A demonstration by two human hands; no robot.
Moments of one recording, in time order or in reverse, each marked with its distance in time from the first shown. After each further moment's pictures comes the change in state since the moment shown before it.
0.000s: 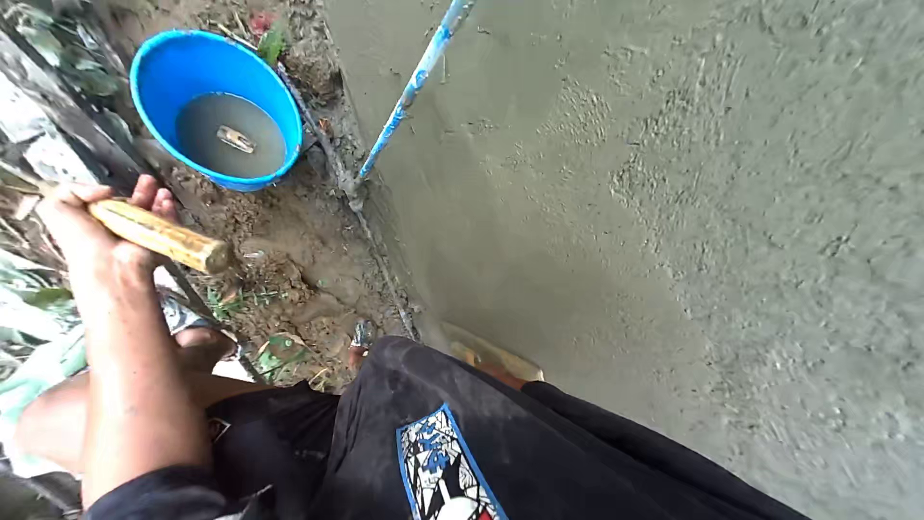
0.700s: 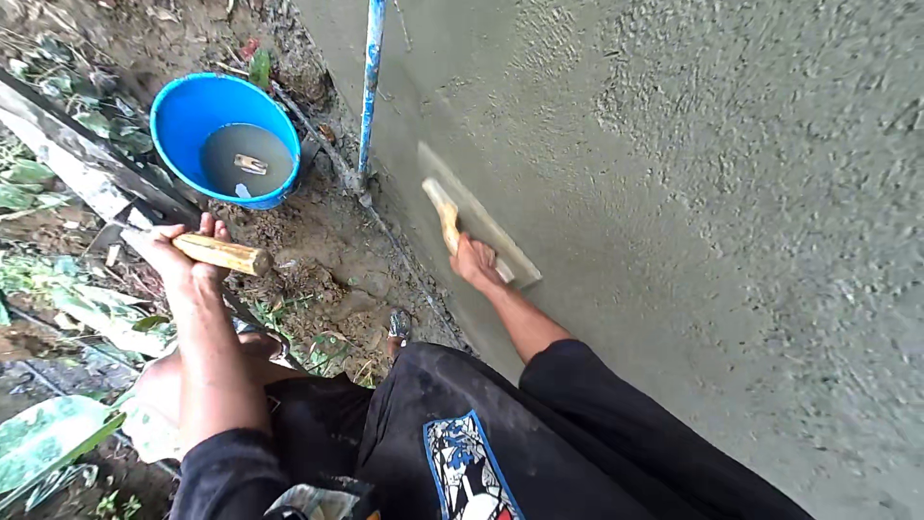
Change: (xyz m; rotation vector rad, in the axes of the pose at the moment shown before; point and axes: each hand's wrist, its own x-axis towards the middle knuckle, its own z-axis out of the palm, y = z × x) left_hand -0.011 -0.050 0.014 0.086 0.007 0.027; right_hand -0.030 -0.130 -0.159 0.192 0.741 -0.152
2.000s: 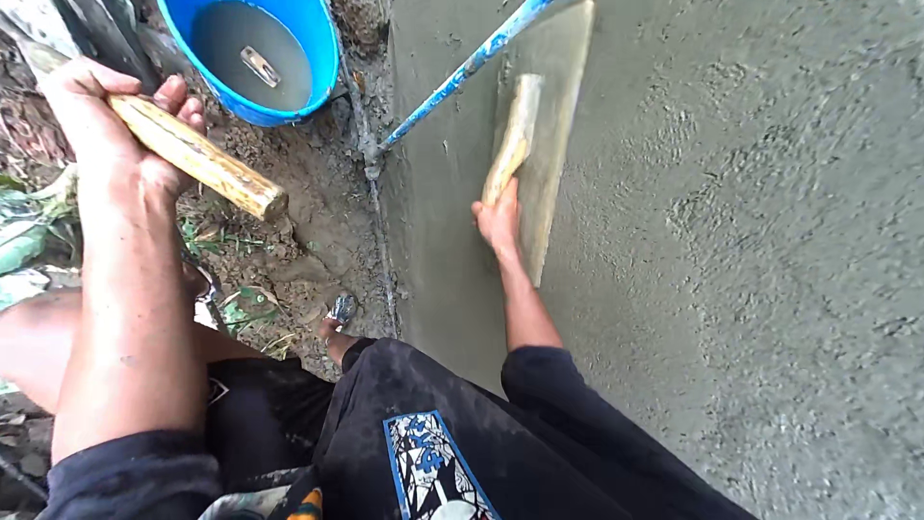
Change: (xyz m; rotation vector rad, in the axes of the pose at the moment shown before) left_hand -0.004 0.026 -0.018 -0.137 -0.007 -0.028; right_hand 0.041 -0.064 -0.085 0.328 0.321 -0.134
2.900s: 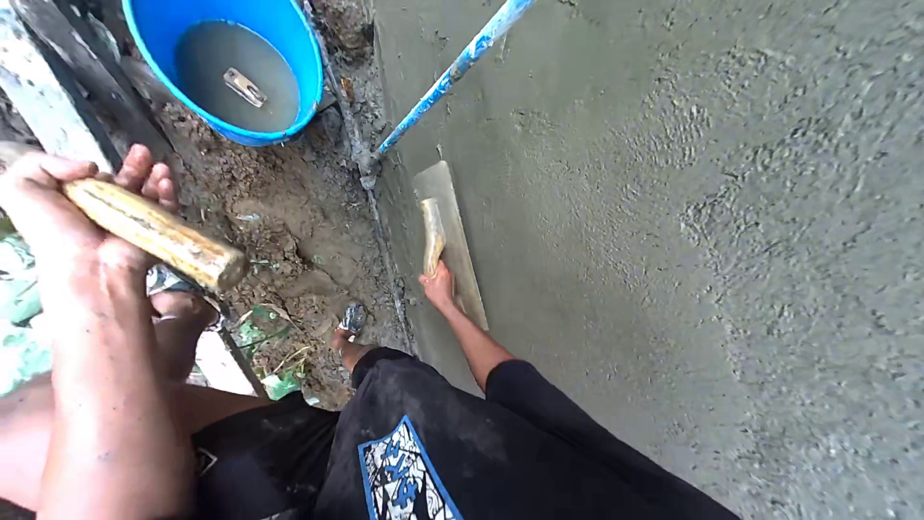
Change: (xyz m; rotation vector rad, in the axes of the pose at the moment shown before) left_hand -0.014 0.007 -0.014 0.039 0.058 -0.019; right_hand -0.050 0.098 0.151 -0.016 -0.325 0.169
